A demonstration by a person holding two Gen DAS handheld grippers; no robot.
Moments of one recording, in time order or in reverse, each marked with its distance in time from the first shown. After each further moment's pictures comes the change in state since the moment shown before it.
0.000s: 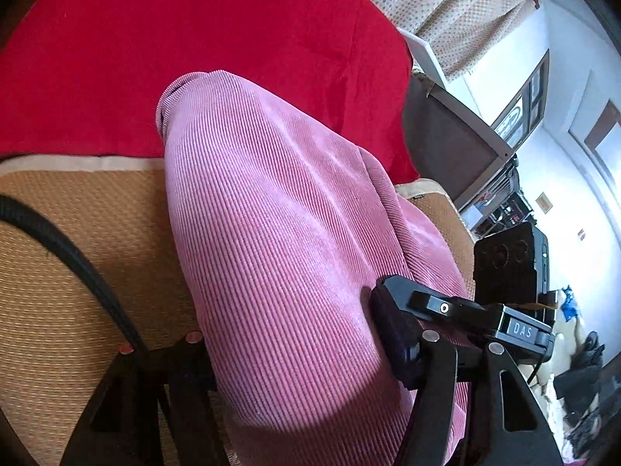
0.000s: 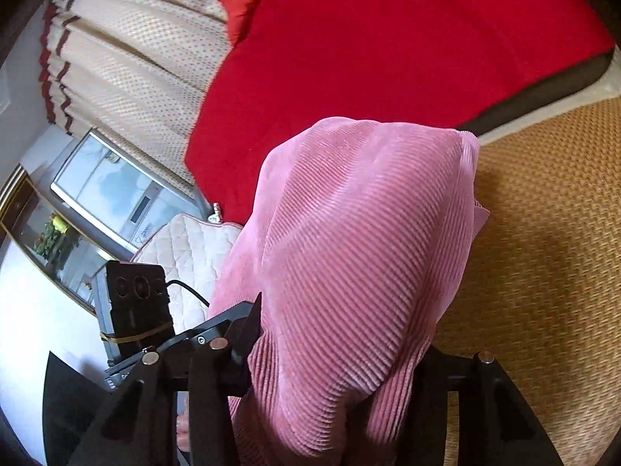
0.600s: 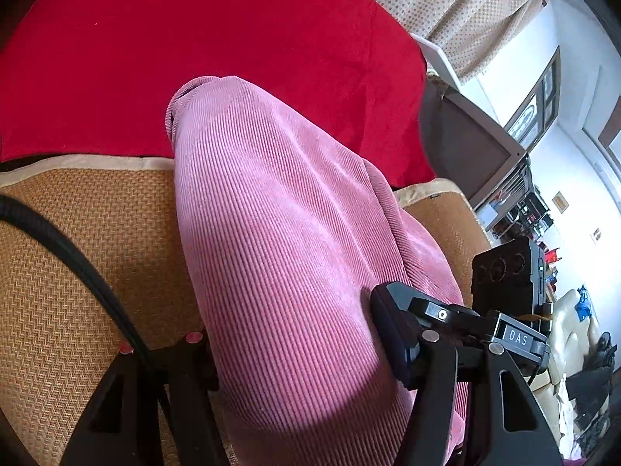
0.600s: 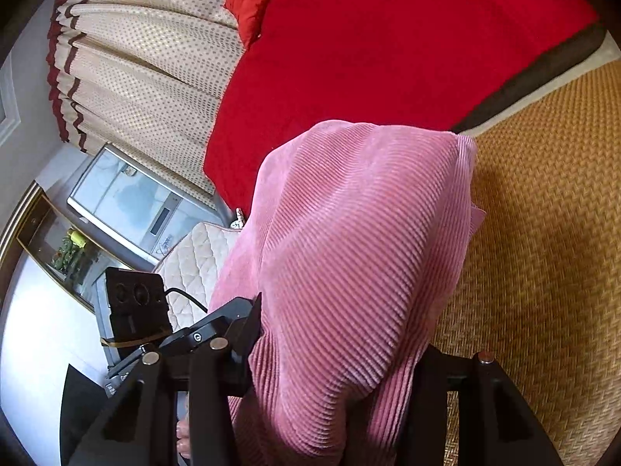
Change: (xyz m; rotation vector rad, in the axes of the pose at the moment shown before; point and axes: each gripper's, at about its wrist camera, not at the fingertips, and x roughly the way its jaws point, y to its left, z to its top) left arm -0.025 0.008 -0.007 0.001 0.013 0.077; right arm 0.021 0.013 -0.029 0.065 -0.028 0.080
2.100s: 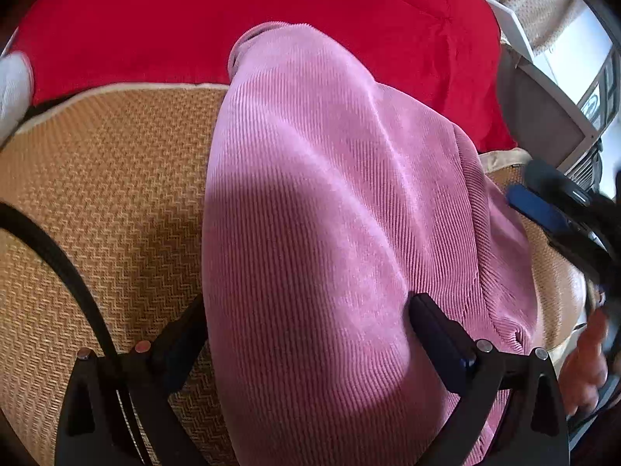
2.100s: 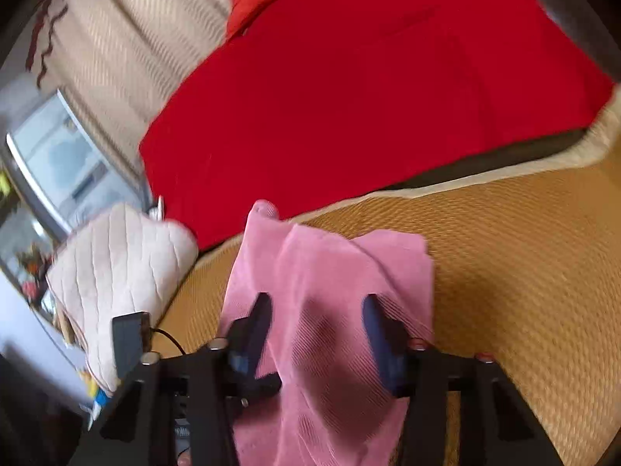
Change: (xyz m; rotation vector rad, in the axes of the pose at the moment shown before) left arm 0.061 0.032 -0.048 -0.059 0.101 0.250; right arm 0.009 0.035 0.045 -0.231 -0.031 -0.389
